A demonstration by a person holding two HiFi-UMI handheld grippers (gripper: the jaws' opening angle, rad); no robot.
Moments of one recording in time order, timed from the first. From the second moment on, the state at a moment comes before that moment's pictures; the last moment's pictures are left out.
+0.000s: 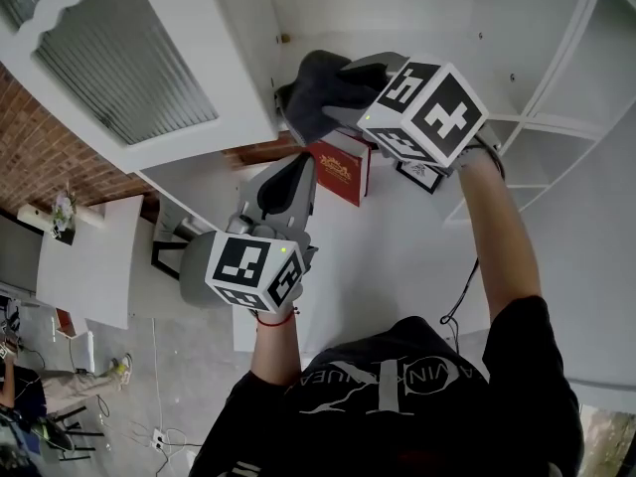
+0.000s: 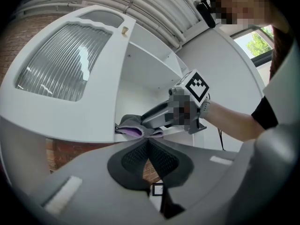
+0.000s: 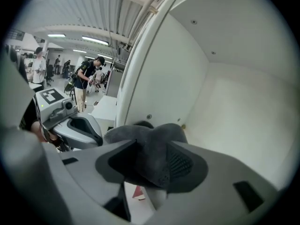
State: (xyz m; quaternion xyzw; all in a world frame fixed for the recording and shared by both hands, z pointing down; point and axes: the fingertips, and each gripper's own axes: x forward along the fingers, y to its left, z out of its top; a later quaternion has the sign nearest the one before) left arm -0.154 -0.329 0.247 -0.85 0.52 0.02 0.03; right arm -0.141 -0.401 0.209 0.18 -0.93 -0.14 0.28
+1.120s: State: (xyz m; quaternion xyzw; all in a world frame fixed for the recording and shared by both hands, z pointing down) left arm -0.165 -0.267 0.288 -0.85 0.53 0.04 0.04; right arm -0.129 -0.362 0.227 0.28 -0.90 -0.22 0.23
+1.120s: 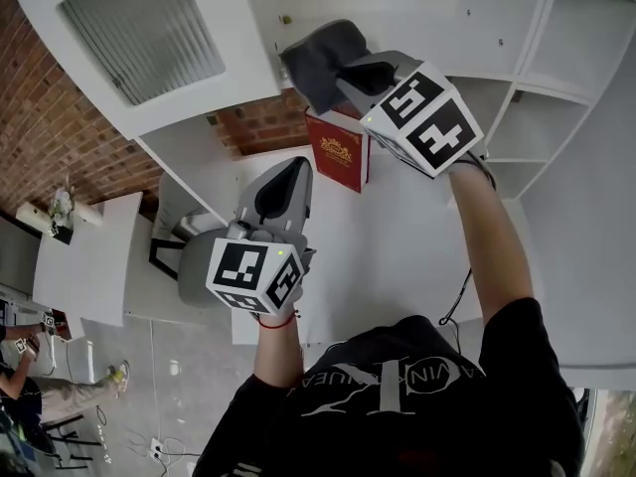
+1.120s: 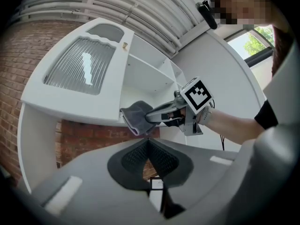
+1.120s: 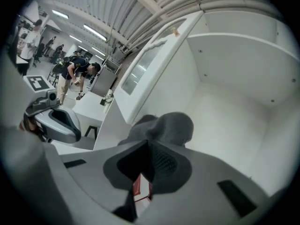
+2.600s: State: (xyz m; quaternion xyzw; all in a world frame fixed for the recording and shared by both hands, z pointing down) left arm -0.115 -0.107 0.344 -0.80 0.59 0.03 0.05; right arm 0.043 -0.170 0.319 0.34 -0.92 -0.13 0.11
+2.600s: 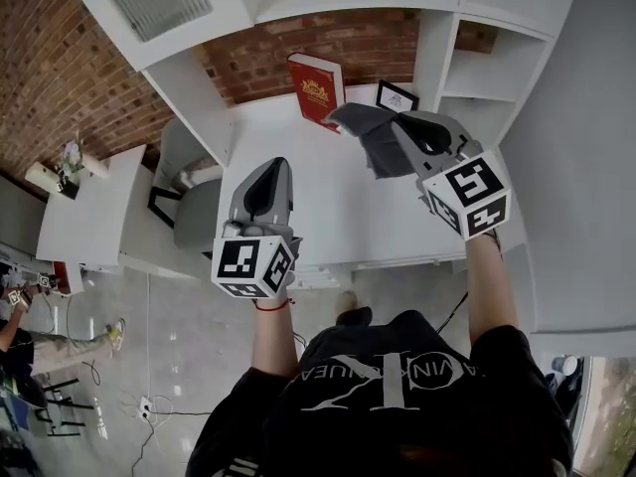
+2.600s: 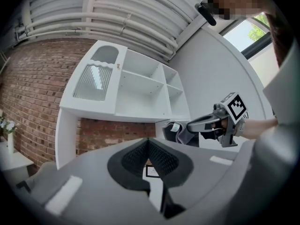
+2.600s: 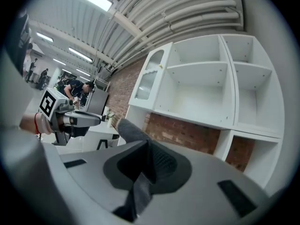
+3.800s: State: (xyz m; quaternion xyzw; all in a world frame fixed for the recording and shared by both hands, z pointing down) left arm -0.114 0.033 0.394 -0.77 0.64 0.03 0.03; right arm 0.127 -0.052 0.386 0.39 -0.92 -0.02 0.06
